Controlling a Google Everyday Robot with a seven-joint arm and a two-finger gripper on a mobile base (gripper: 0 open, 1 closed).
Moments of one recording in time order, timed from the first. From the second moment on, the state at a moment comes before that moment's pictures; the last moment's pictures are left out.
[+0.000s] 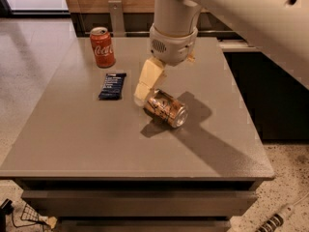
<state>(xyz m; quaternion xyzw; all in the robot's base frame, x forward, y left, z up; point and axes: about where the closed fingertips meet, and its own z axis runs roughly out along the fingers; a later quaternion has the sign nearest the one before) 0.539 -0.037 0.897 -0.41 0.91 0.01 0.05</state>
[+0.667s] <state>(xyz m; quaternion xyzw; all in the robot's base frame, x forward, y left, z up) 0.538 -0.033 0.857 -0.39 0.92 0.01 0.01</state>
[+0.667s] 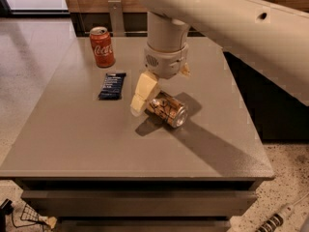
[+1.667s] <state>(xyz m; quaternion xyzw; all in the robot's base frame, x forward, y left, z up) 0.552 -0.048 0.816 -0.37 0.93 0.05 0.00</state>
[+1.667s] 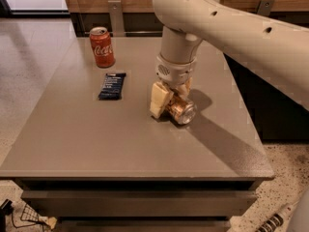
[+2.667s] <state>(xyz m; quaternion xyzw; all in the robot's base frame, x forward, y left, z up) 0.552 -0.049 0.819 -0.37 0.93 0.05 0.00</state>
